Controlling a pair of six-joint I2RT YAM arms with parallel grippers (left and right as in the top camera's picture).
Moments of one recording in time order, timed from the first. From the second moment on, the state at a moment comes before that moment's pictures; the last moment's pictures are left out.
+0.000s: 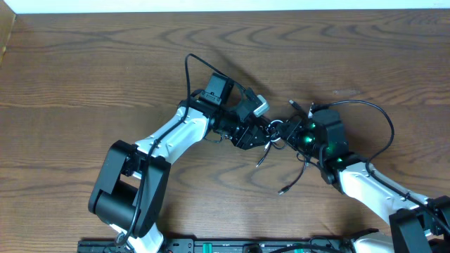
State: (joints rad) left arm -0.46 1.82 1.11 -0.44 0.82 0.28; right arm 0.34 1.45 0.50 0.27 -0.32 1.07
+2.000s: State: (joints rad) left arm -0.50 1.82 1.11 -0.39 0.38 0.09; right arm 0.32 1.46 0.51 0.21 -0.53 0.91
